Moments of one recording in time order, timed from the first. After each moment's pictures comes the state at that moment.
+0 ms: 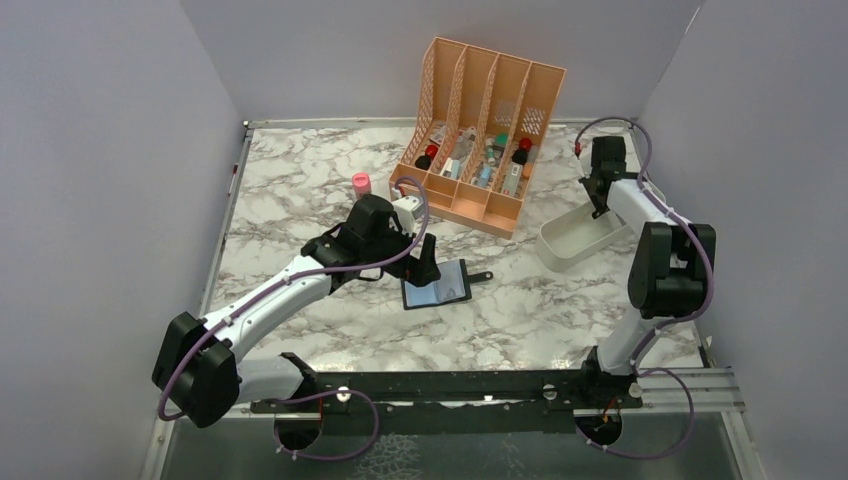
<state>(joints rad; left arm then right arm) -0.66 1.23 0.88 -0.34 0.34 -0.25 -0.05 1.78 1.24 -0.36 0.40 -0.54</state>
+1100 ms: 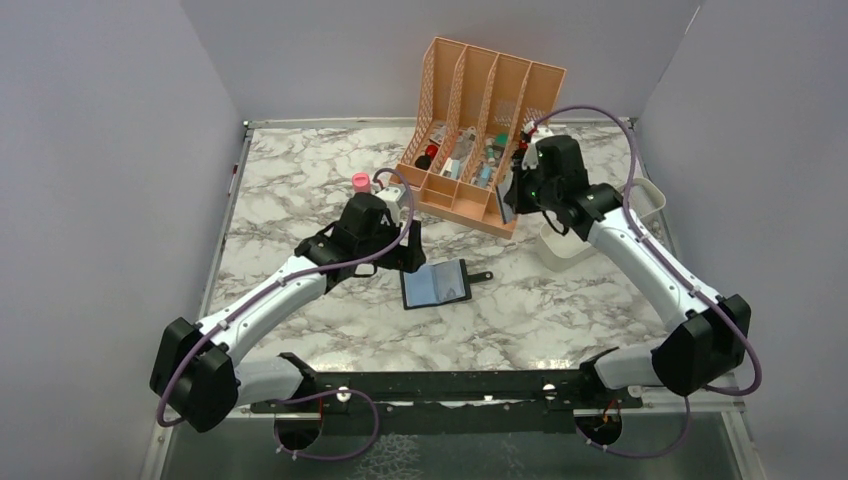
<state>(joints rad) -0.62 1.20 0.88 -0.36 0.14 -0.34 0.42 1.38 1.28 -0.54 0.05 0.19</state>
